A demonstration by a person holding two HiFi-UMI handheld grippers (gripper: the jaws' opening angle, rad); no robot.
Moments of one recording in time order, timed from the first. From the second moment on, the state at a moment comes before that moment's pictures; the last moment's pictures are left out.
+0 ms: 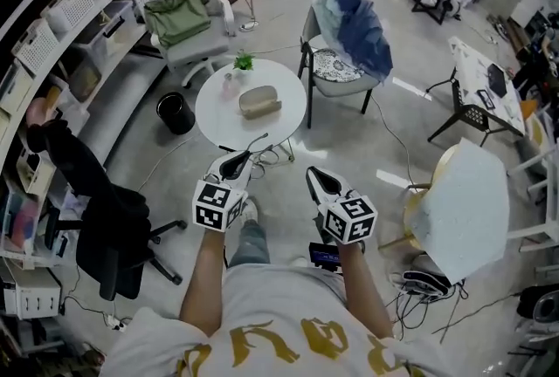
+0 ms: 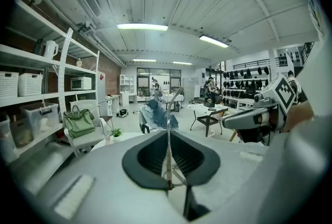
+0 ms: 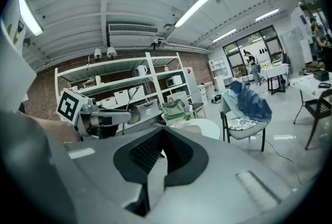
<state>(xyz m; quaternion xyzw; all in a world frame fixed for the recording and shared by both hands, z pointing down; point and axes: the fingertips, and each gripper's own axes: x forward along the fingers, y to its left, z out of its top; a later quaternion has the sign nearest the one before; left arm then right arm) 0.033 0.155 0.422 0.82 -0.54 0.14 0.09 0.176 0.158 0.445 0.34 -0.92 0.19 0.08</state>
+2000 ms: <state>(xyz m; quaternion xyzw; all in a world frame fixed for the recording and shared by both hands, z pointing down) -0.085 -0.124 0.511 0.89 -0.38 0.18 0.15 0.042 -0.101 0.515 0.47 -0.84 0.28 0.09</state>
